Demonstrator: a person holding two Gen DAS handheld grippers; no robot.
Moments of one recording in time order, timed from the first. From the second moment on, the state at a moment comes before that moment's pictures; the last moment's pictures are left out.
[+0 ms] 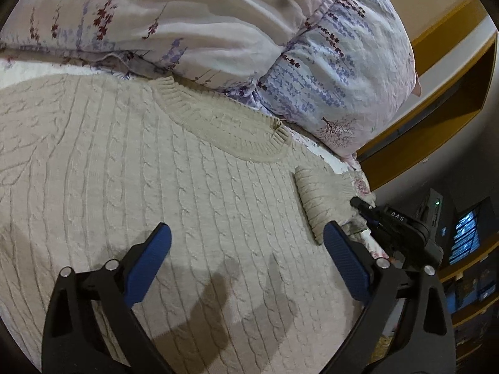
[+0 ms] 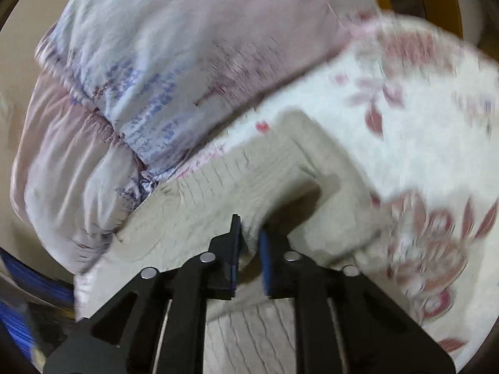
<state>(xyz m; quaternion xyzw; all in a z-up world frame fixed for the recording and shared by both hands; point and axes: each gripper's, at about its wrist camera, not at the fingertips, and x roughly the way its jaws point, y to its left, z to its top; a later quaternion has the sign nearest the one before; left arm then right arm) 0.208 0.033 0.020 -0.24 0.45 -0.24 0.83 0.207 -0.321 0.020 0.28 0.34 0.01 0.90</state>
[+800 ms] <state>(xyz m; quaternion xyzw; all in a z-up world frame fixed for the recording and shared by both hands) 0.238 0.056 -0.020 -0.35 0.47 -0.21 0.78 0.170 -0.270 -0.009 0.30 0.44 0.18 0.82</state>
